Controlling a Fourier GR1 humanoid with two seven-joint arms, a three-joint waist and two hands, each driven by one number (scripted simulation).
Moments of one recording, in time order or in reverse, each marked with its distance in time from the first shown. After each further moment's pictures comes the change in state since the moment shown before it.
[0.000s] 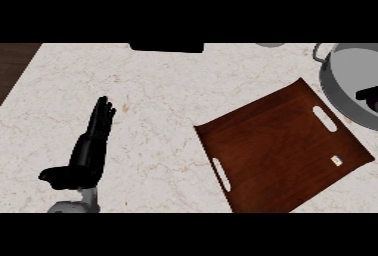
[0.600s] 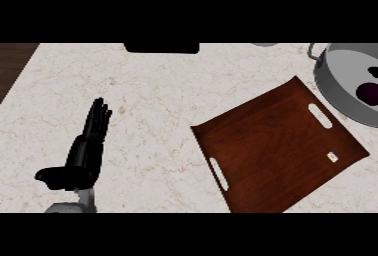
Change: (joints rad) left arm 0.010 0.006 0.021 0.010 0.010 -0.004 -0.005; right arm 0.106 0.045 -0.153 -0.266 -0.148 -0.452 -0.311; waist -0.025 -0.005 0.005
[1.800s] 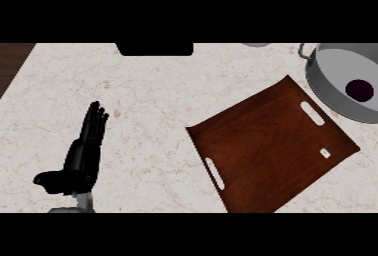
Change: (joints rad) left arm 0.030 -0.019 0.019 -0.016 -0.027 0.006 0.006; right arm 0.518 0.120 -0.141 -0.568 -0.434 -0.124 -0.430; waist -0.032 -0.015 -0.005
